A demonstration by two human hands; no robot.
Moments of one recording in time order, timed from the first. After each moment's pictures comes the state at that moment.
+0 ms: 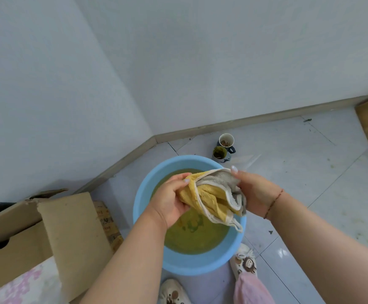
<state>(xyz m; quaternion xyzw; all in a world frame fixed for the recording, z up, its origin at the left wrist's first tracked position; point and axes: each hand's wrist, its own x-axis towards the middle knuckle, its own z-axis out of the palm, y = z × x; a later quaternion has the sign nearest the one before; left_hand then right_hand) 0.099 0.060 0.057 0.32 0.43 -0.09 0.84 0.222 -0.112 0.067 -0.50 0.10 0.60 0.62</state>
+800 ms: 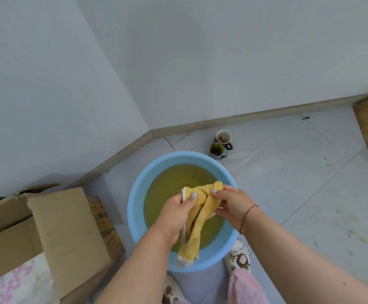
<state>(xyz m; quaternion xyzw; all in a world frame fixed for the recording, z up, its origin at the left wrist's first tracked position) 0.078 0.024 0.044 0.48 0.45 -0.13 0.74 0.179 -0.098 0.031 -0.60 0.23 0.50 0.58</state>
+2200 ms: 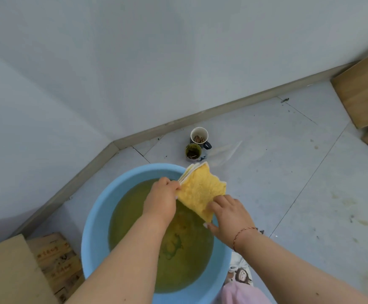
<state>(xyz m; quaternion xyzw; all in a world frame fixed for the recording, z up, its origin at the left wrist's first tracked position) 0.182 0.037 -0.096 0.91 0.20 -0.21 0.28 0.218 -0.155 -0.099 -0.90 -0.33 0.29 0.03</state>
